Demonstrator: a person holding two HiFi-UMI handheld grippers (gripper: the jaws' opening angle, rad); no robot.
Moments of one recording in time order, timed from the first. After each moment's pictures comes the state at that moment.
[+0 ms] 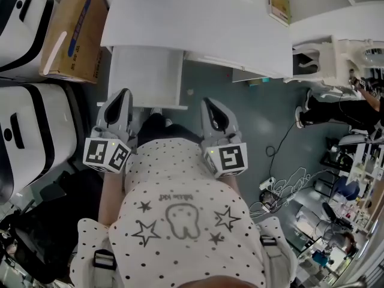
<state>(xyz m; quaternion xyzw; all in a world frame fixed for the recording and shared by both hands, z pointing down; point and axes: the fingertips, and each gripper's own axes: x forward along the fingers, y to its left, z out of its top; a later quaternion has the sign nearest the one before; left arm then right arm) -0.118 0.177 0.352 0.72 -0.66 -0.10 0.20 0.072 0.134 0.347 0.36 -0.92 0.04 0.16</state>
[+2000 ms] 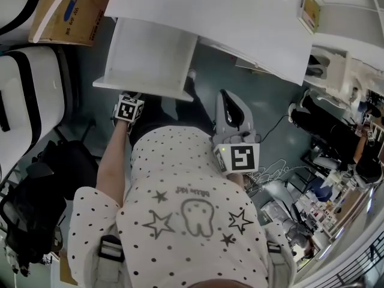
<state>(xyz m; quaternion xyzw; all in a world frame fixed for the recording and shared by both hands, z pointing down) -0.065 0.233 0.735 0.66 -0.50 0.24 0.51 0.047 0.086 0.370 0.32 -0.91 0.03 0.25</state>
